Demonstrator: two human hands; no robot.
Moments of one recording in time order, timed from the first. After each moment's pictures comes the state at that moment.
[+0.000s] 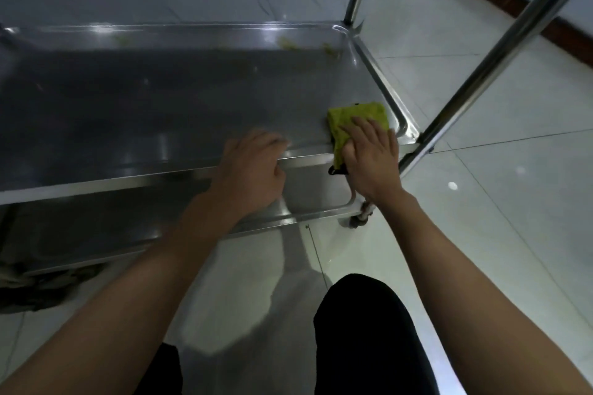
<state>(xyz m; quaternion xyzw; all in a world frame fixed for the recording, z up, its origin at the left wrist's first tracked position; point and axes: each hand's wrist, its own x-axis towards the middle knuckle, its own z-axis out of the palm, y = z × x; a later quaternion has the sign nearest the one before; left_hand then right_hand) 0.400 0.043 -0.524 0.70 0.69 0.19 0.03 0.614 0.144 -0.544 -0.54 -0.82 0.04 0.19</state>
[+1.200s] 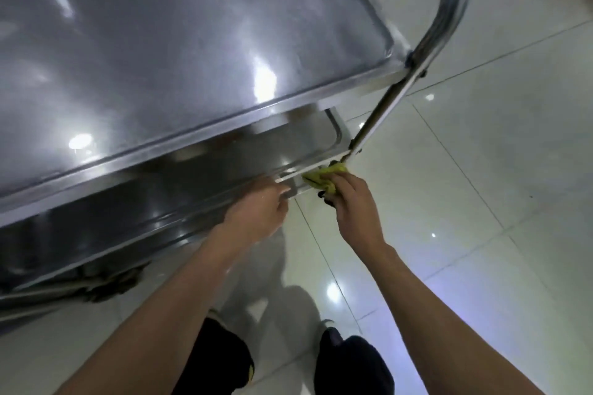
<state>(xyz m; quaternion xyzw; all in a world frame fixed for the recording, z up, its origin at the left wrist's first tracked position) 0.450 0.036 -0.362 0.69 0.66 0.03 0.29 0.665 0.038 -0.375 -0.58 -0.75 0.22 0.24</state>
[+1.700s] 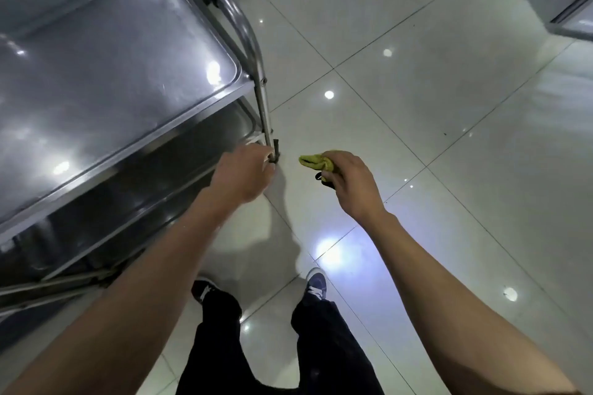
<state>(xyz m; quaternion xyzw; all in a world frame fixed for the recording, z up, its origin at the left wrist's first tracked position) 0.641 0.002 -0.129 0.78 0.59 -0.05 0.21 0.873 -0.054 -0.159 -0.62 -0.65 0.35 0.28</state>
